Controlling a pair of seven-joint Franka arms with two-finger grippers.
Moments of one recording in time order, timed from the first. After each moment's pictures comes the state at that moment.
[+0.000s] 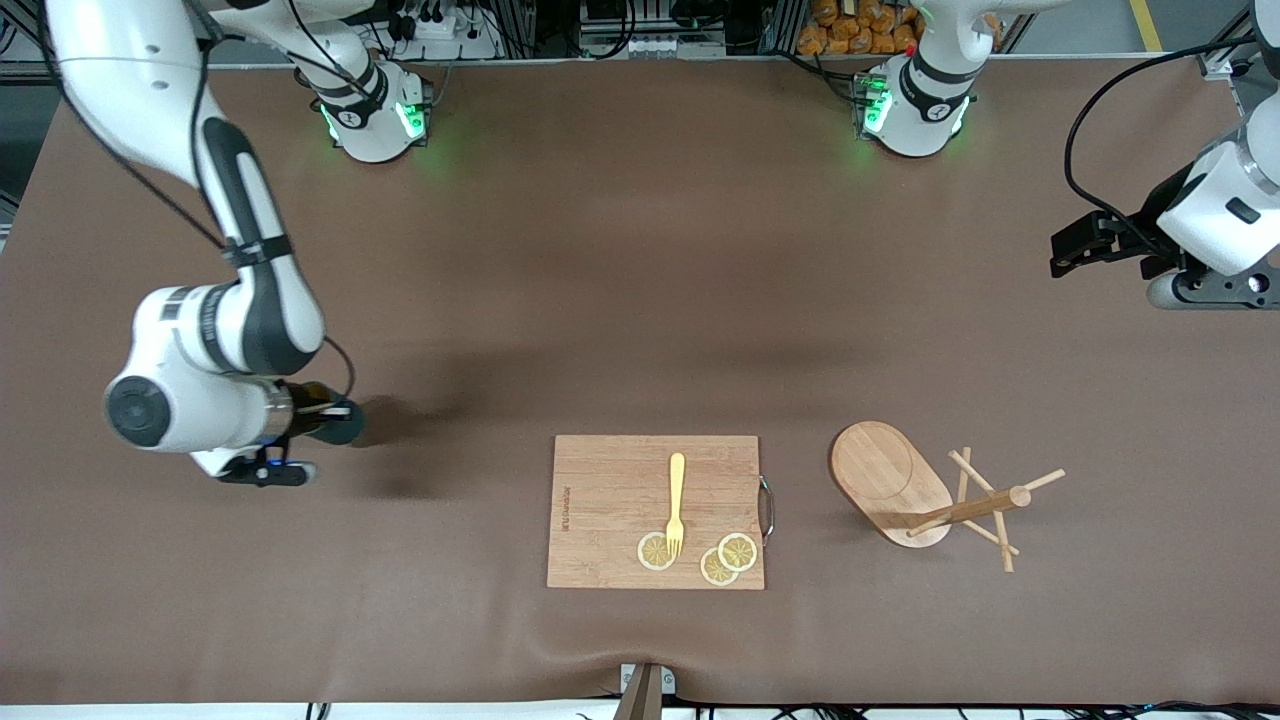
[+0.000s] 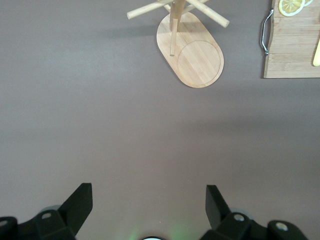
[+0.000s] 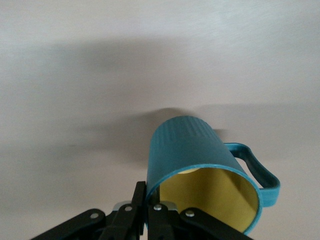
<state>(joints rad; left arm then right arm) 0.00 0.06 -0.10 -1.52 0.01 1.49 -0.08 0.23 0.53 -0.13 -1.65 0.16 1.91 0.11</state>
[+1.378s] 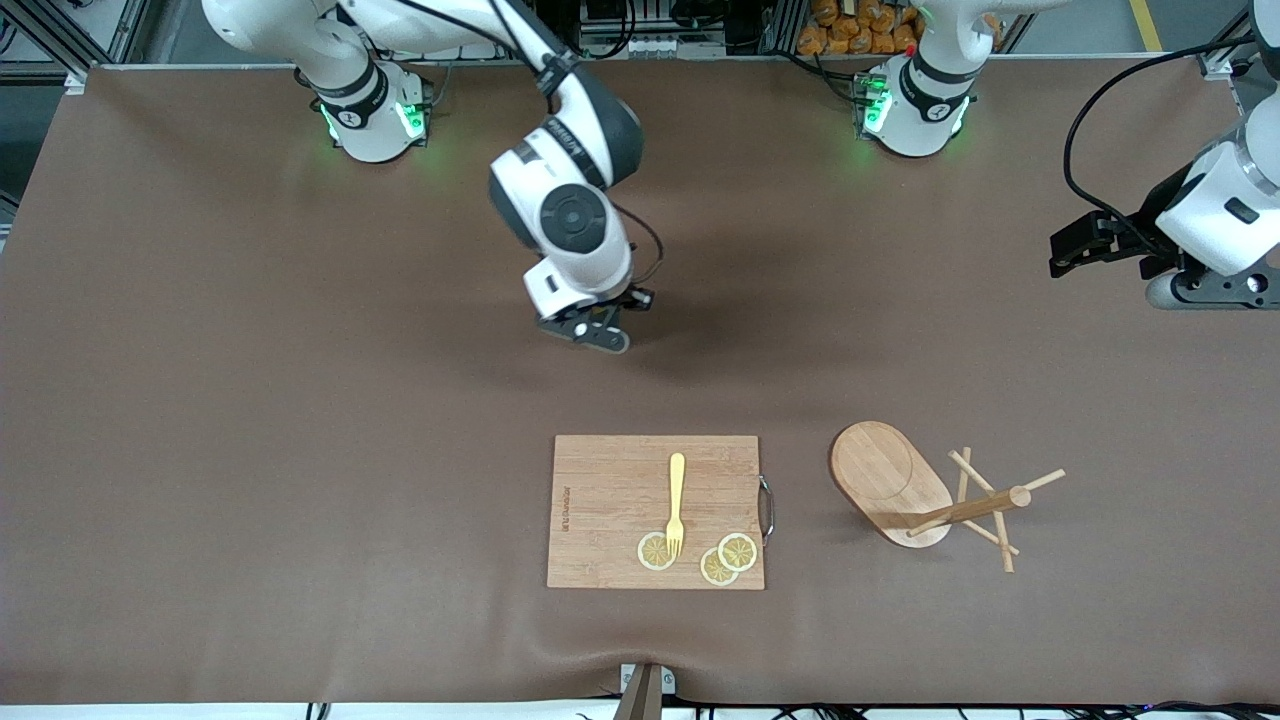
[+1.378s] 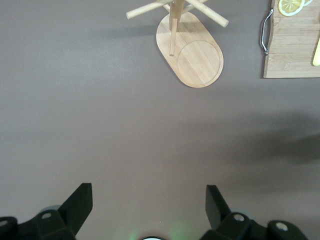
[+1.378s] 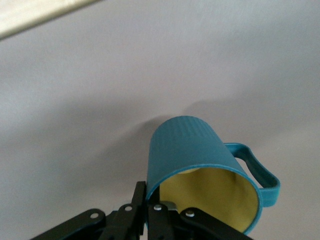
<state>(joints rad) 0.00 0.06 -0.10 -1.52 0.01 1.49 -0.08 0.90 0.55 -0.12 -1.59 0.26 2.02 1.02</state>
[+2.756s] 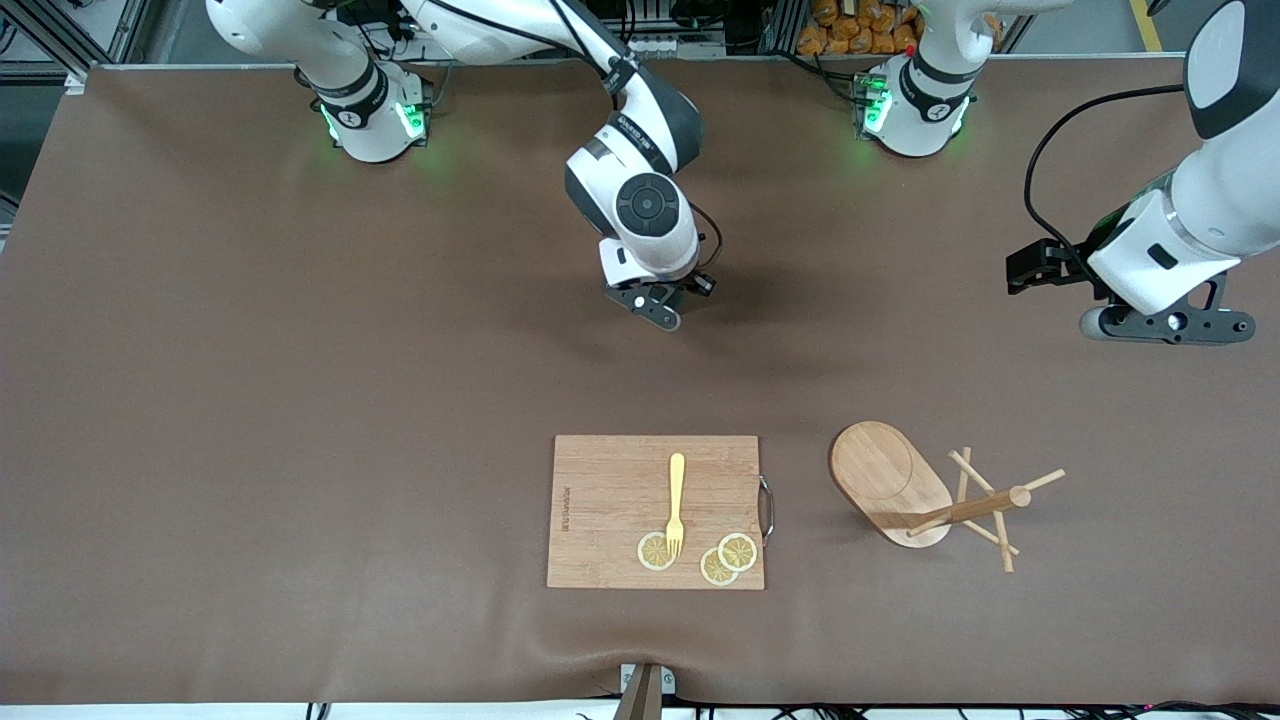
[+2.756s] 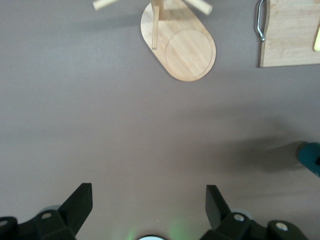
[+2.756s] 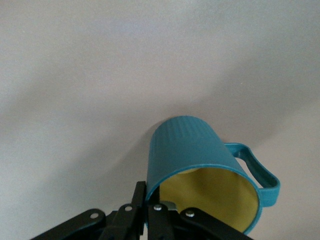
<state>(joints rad) -0.05 0.12 -0.10 -1.52 0.00 1.52 -0.08 0.99 0.67 -0.12 -1.50 0.40 2.11 1.25</state>
